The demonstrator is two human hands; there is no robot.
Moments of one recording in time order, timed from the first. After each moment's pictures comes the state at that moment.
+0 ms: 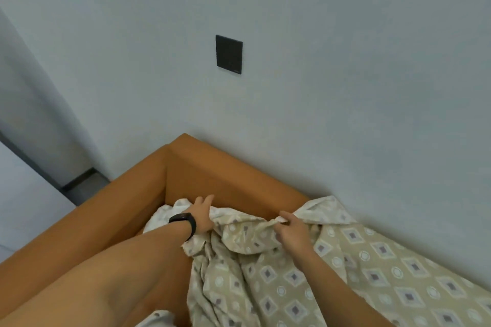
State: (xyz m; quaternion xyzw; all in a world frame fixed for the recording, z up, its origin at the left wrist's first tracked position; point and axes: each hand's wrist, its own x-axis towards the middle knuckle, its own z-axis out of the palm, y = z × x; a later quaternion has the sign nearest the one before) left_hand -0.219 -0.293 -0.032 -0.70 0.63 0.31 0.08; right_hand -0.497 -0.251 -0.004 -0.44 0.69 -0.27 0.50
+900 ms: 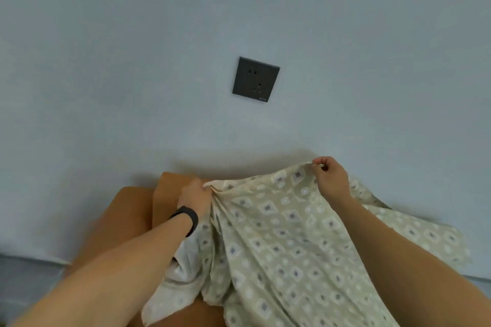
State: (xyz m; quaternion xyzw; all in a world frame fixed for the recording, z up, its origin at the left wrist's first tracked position) left_hand -0.090 -0.493 -0.025 -0.66 0.60 0.43 -0.16; right_hand -0.395 -0.400 0.107 -0.36 0.82 -0.39 0.19
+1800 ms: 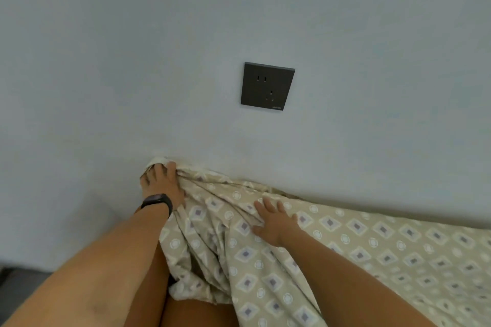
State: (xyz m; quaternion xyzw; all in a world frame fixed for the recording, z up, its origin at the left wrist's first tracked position) left_hand -0.002 -0.638 -0.041 -0.68 0.72 0.11 0.07; right_hand -0.282 -0.461 -0.013 -0.60 0.73 0.12 0.31
